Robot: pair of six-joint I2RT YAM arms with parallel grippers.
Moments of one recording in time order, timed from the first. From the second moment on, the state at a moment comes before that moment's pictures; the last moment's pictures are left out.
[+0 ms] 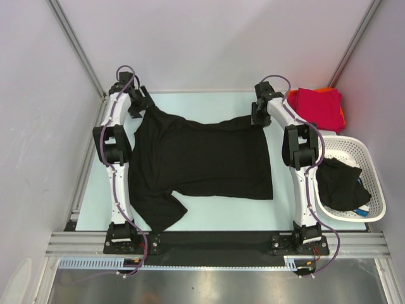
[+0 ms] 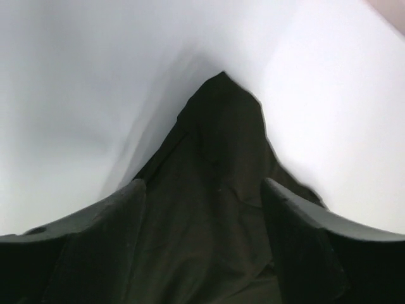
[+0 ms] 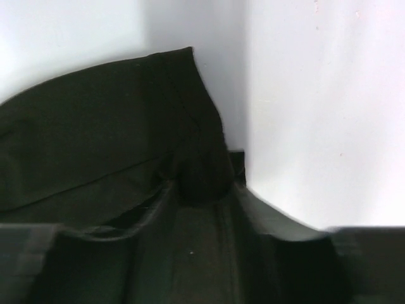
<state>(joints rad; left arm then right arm) 0.07 2.55 2.40 -0.85 0.12 -0.47 0.20 2.43 2.12 -0.79 0.08 0.22</state>
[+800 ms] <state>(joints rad) 0.12 2.57 2.43 -0.81 0.14 -0.49 0.21 2.43 2.12 -0.80 0.12 0.23</state>
